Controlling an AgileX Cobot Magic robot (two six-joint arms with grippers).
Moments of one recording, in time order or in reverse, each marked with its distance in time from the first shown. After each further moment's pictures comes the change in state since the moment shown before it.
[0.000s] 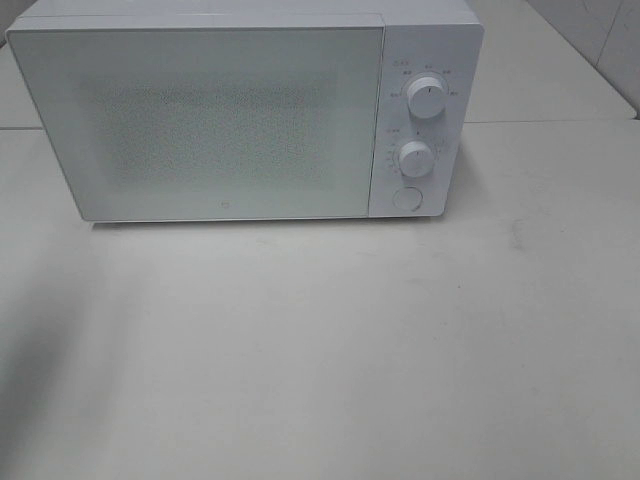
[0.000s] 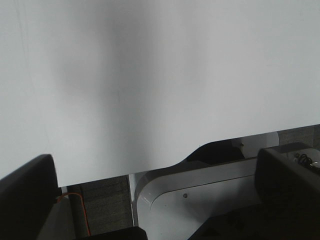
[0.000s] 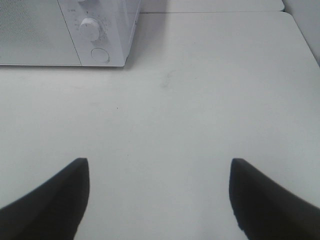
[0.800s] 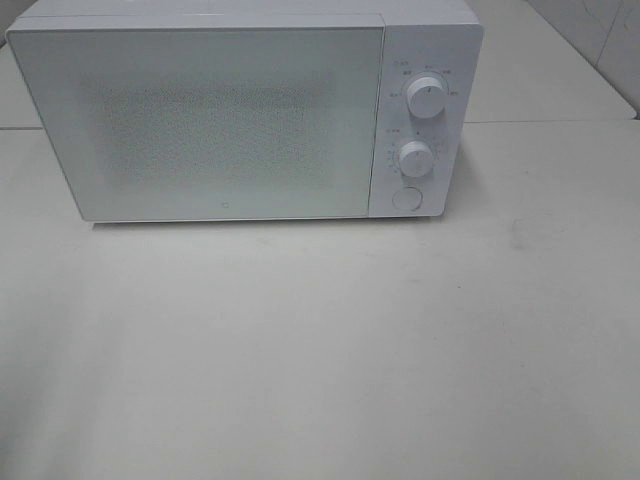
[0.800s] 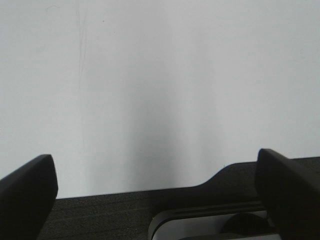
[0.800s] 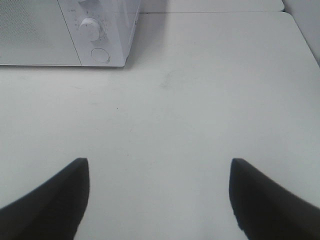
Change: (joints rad) left arm 0.009 -0.650 0.314 0.083 -0.104 -0.067; right arm 0.000 0.000 0.000 0.000 0.000 0.000
